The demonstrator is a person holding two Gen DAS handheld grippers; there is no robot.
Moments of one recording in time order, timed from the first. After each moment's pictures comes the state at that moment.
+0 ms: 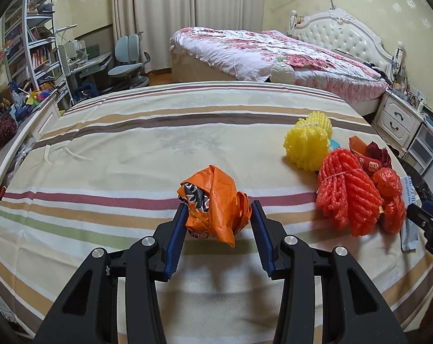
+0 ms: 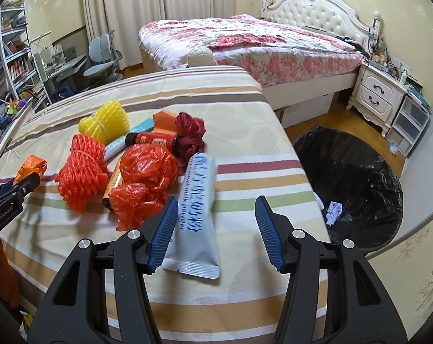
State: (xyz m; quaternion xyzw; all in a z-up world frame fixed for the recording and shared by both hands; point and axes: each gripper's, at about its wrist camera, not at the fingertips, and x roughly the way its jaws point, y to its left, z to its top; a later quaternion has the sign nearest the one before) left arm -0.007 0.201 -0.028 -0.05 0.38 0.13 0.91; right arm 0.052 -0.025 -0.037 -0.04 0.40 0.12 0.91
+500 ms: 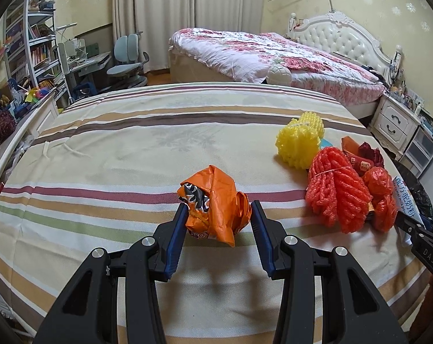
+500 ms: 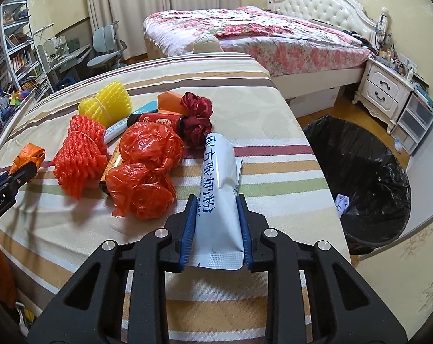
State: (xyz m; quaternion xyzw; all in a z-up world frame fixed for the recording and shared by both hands) left arm -0.017 0.193 -0.024 -0.07 0.37 0.12 0.92; right arm 0.048 -0.025 -0.044 -0.04 0.41 0.13 0.90
